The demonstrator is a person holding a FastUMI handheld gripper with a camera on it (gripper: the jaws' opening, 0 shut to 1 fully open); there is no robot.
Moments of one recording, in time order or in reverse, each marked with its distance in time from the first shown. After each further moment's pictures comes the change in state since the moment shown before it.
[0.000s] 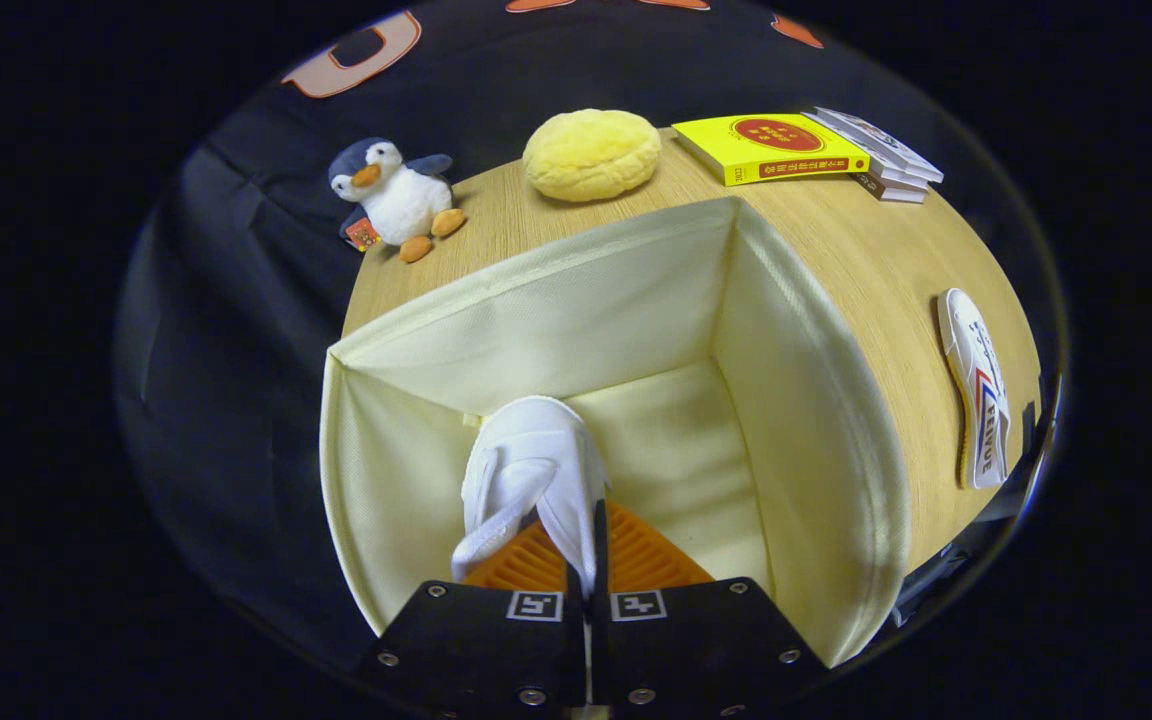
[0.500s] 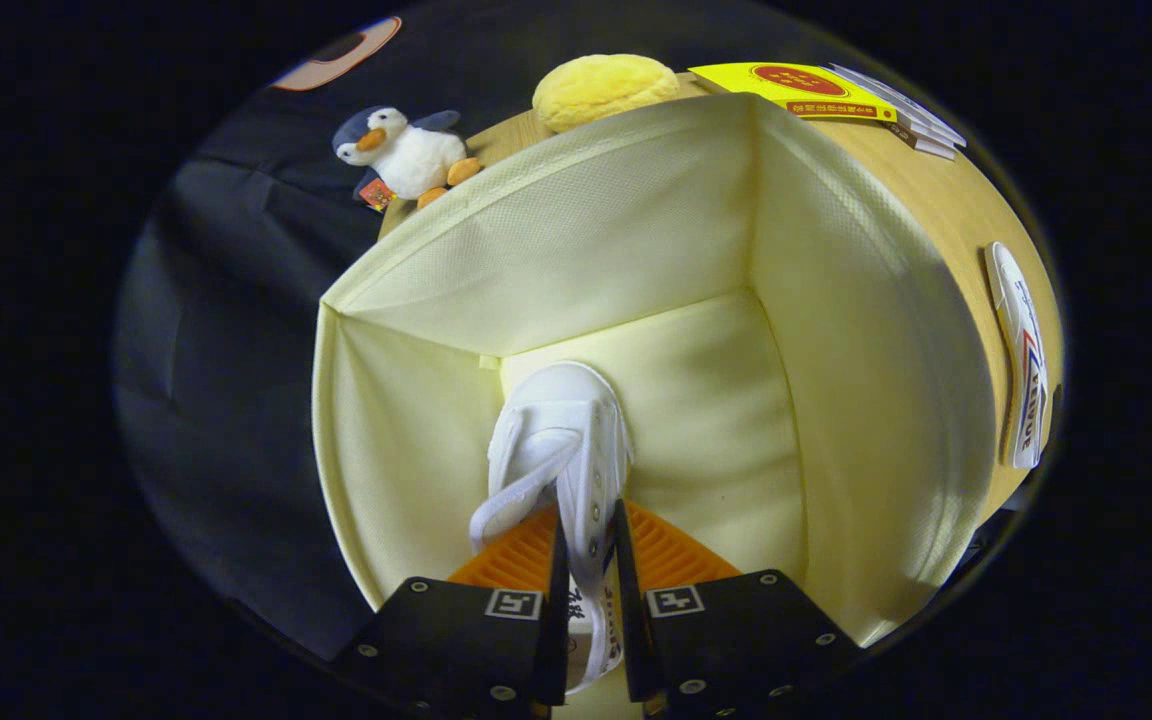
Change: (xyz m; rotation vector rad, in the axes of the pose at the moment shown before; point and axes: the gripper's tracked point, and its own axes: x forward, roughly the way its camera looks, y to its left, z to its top) arm -0.014 0.016 -0.028 0.018 0.168 0.209
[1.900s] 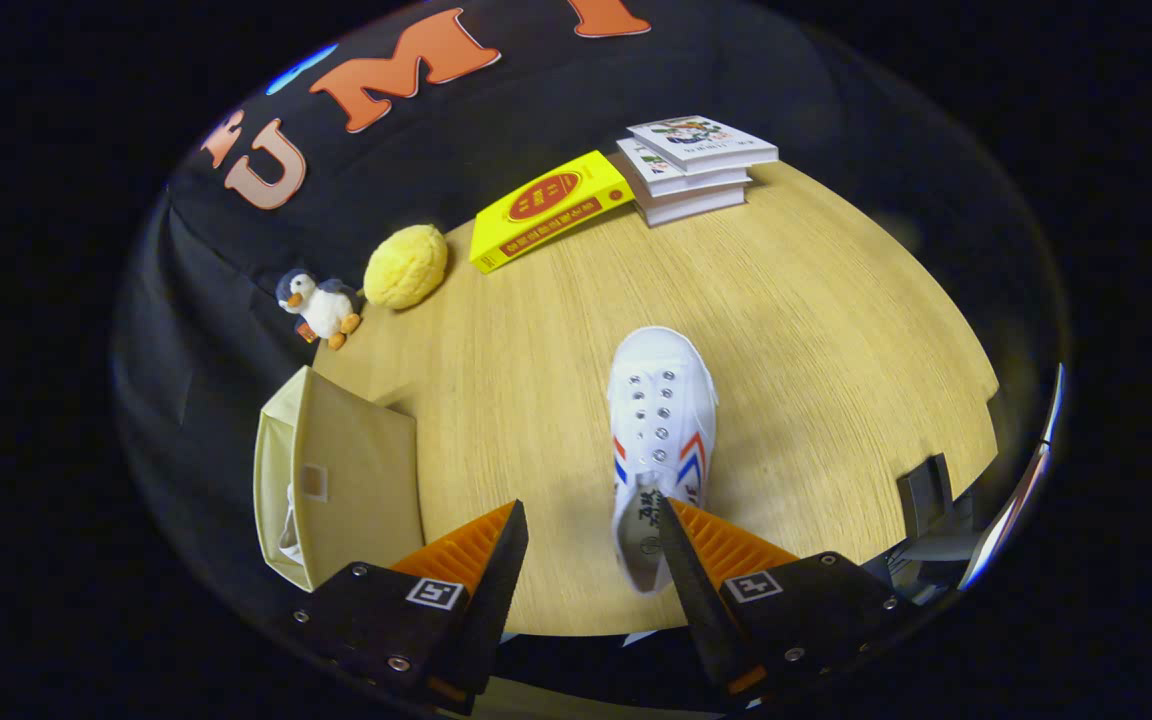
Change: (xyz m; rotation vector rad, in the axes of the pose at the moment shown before) arm -0.166 -0.361 0.042 0.029 -0.302 -0.106
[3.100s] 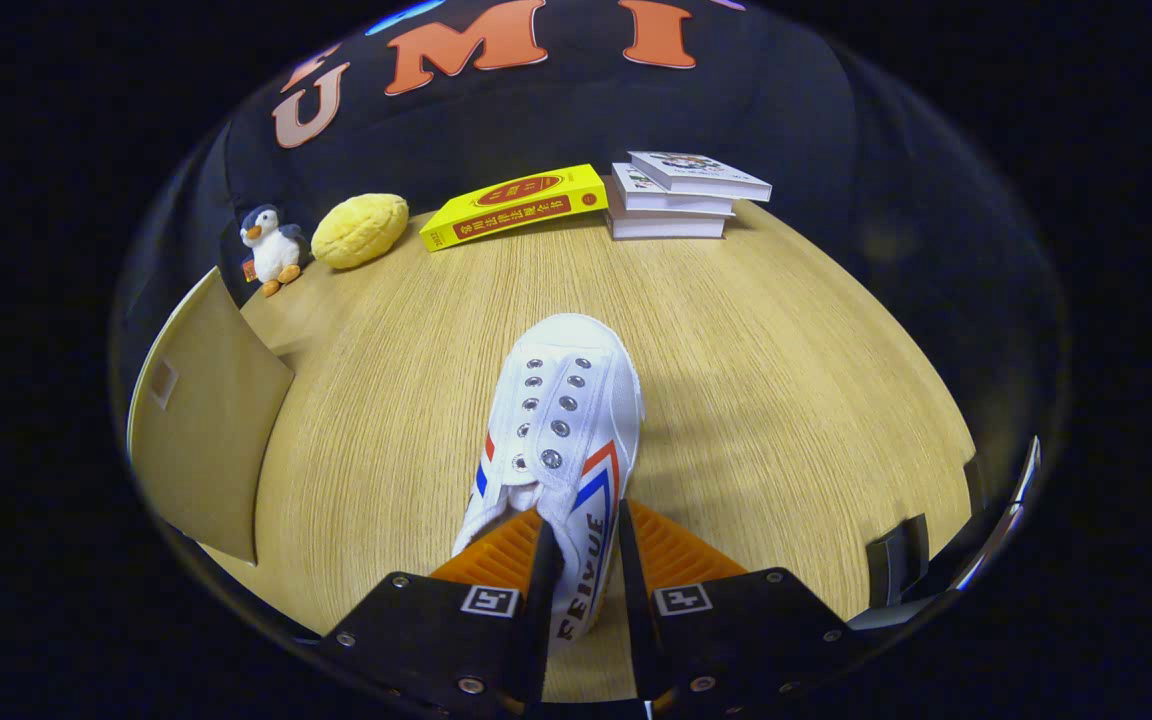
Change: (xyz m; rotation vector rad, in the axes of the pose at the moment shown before) arm 0.069 -0.063 0.007 -0.279 -0.273 -0.172
